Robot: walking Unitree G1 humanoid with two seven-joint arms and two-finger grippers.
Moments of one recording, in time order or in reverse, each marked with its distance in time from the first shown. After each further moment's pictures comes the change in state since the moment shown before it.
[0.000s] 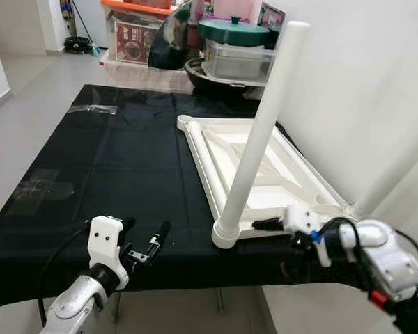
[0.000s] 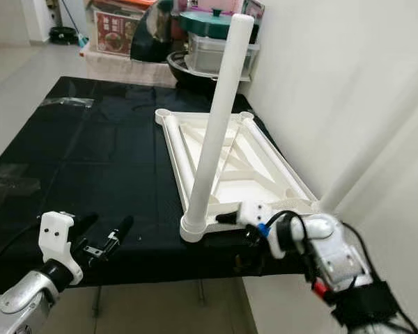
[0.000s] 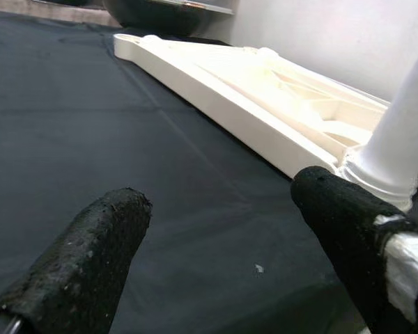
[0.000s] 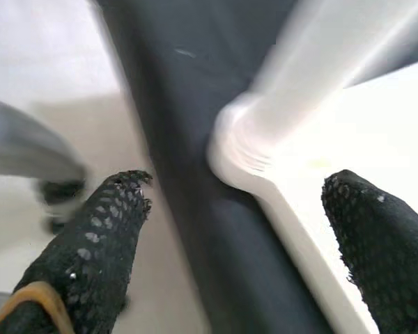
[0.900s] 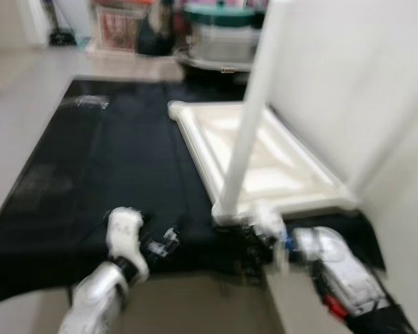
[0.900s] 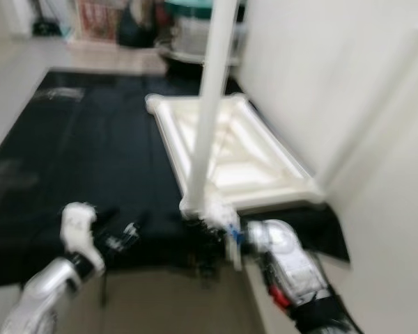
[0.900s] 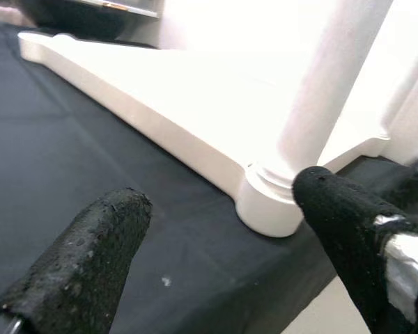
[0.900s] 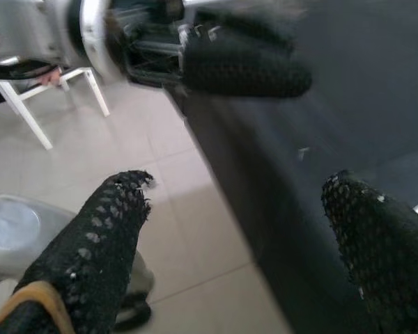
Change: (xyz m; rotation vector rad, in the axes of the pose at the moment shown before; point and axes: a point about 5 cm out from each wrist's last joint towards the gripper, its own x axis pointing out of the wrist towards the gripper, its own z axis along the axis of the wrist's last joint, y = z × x) left arm 0.007 -0.008 -0.002 -0.012 -0.035 -0.067; right arm 0.067 0.060 0.012 0.179 -0.350 0.196
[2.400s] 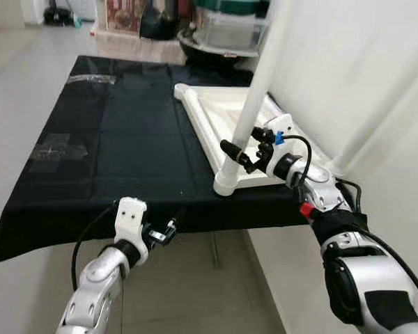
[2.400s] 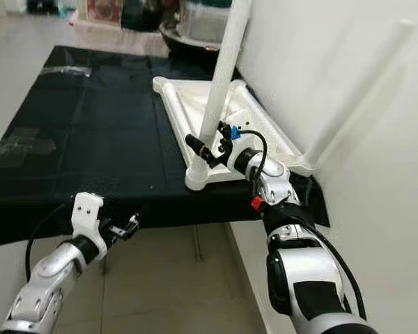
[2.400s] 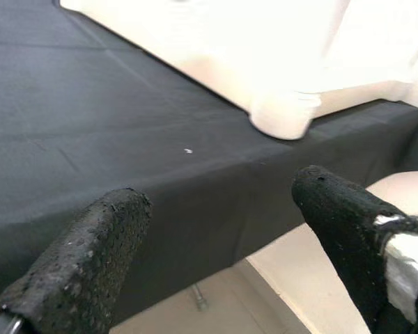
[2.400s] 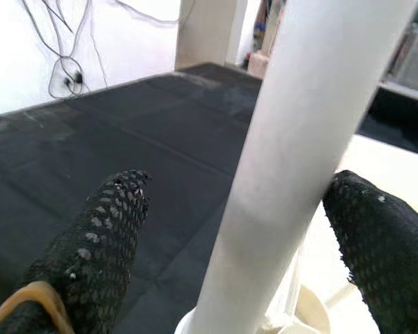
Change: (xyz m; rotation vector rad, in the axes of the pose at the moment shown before) left arm 0.043 0.009 -0.017 0.021 0.057 -0.009; right arm -0.011 -0.130 0.078 -0.053 -0.214 -0.698
